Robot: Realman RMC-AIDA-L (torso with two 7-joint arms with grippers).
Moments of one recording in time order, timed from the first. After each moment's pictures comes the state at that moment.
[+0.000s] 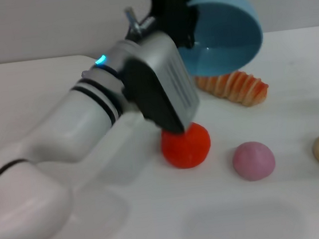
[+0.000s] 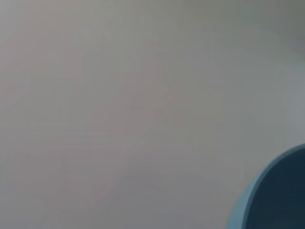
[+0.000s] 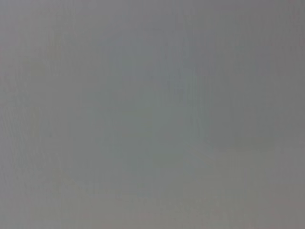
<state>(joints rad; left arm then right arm) -0.44 -2.08 2.17 1.09 2.72 -0.37 -2.01 0.32 2.07 -0.73 -0.25 -0.85 -1.20 0.69</state>
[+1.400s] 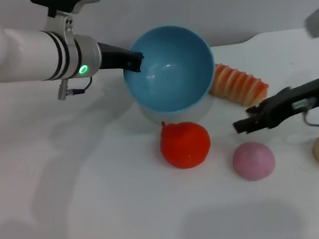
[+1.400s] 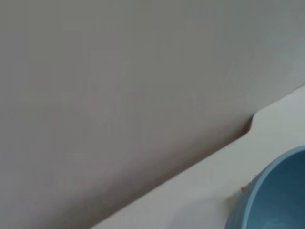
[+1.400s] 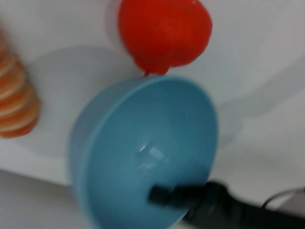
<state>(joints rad) -0.78 -2.07 1.49 0.82 2.26 0.68 -2.48 0.64 2.07 -0.95 -0.87 -2.35 -1.36 2.08</state>
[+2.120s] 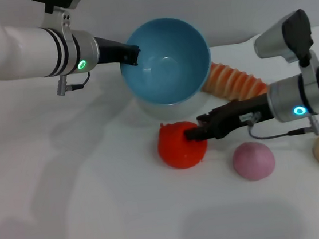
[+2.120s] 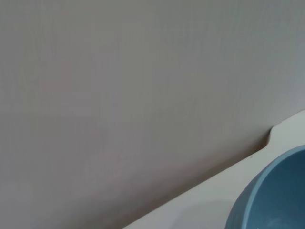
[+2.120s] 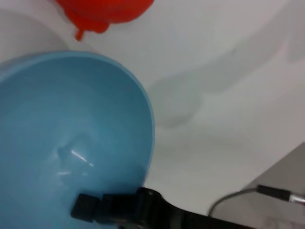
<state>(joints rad) -0.79 -2.06 1.51 0.80 2.26 0.63 -2.52 0.71 2.08 -1.19 -0.59 -2.00 -1.09 1.94</state>
